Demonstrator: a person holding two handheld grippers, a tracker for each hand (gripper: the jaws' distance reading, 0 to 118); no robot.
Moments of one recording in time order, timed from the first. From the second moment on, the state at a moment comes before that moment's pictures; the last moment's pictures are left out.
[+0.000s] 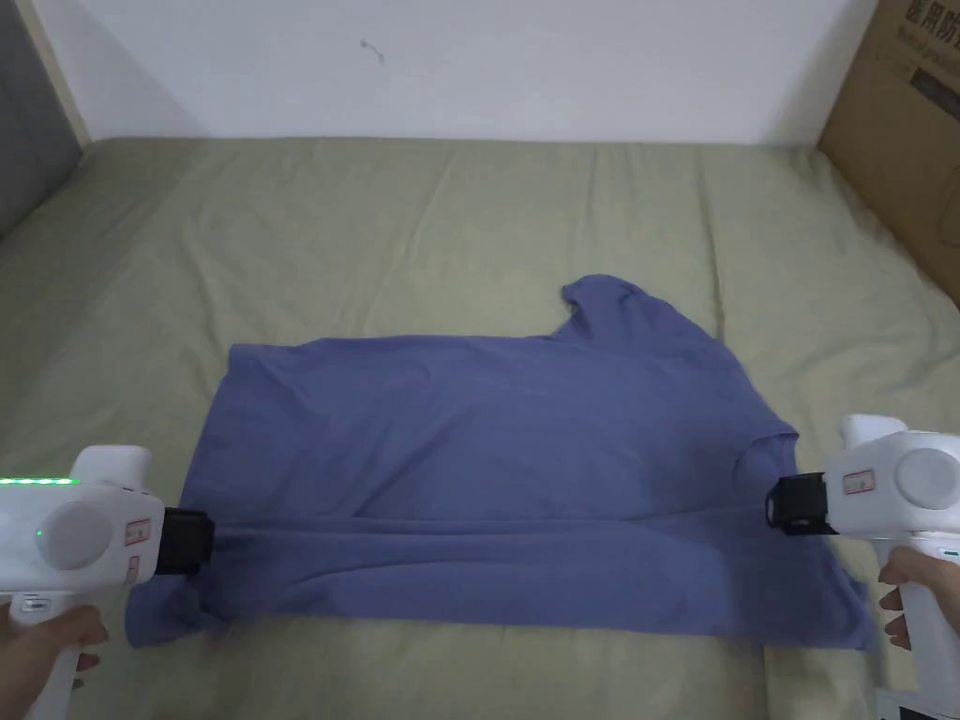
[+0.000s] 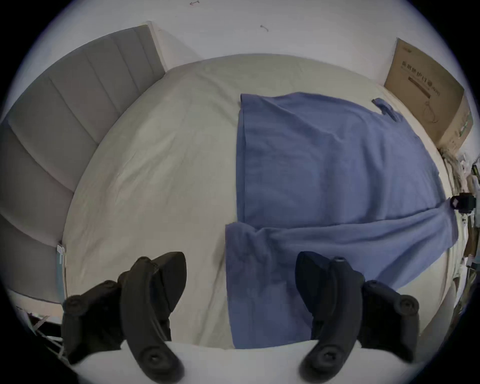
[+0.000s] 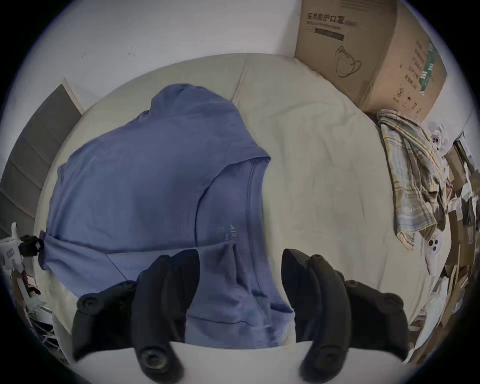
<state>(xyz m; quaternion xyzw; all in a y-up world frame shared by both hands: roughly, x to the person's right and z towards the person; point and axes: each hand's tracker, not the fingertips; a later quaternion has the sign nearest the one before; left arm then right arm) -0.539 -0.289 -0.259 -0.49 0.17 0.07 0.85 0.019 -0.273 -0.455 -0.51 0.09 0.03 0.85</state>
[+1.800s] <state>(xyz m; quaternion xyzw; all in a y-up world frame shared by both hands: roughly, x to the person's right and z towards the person) -0.522 -0.292 -0.180 -0.47 0.15 0.13 0.86 0.045 -0.316 -0.382 -0.52 0.07 -0.07 0.85</state>
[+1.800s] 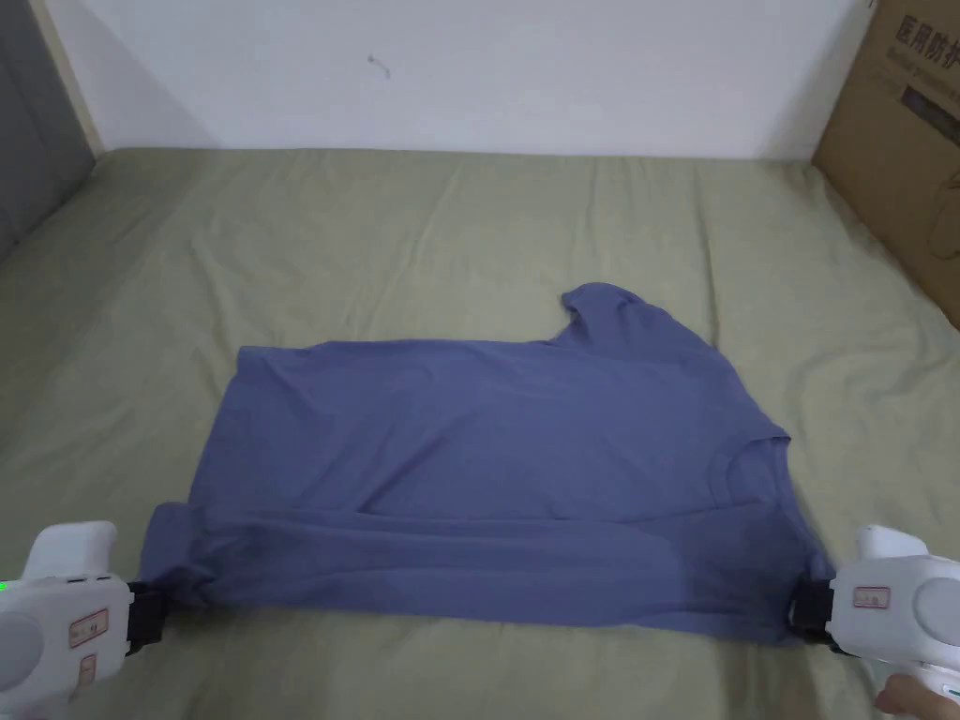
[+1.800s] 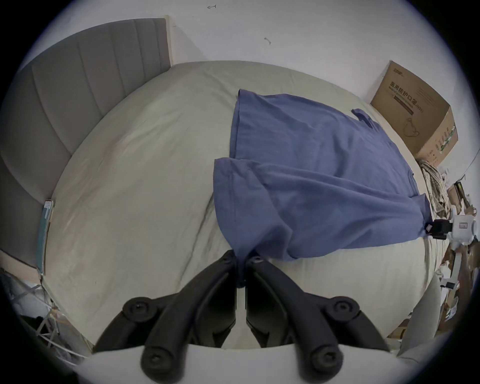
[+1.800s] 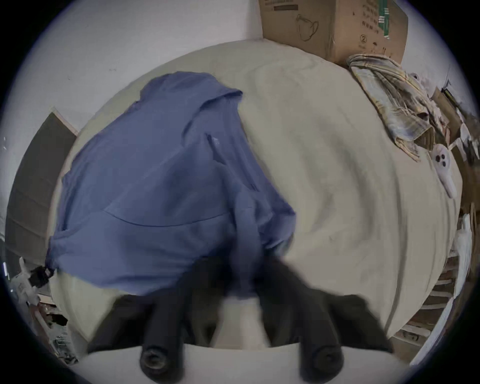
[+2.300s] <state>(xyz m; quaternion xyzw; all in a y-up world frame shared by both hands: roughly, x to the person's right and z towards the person) -0.516 -0.261 -0.142 -0.49 0.12 0.06 0.86 0.069 -0.258 -0.334 -0.50 0.09 -0.04 0.86</state>
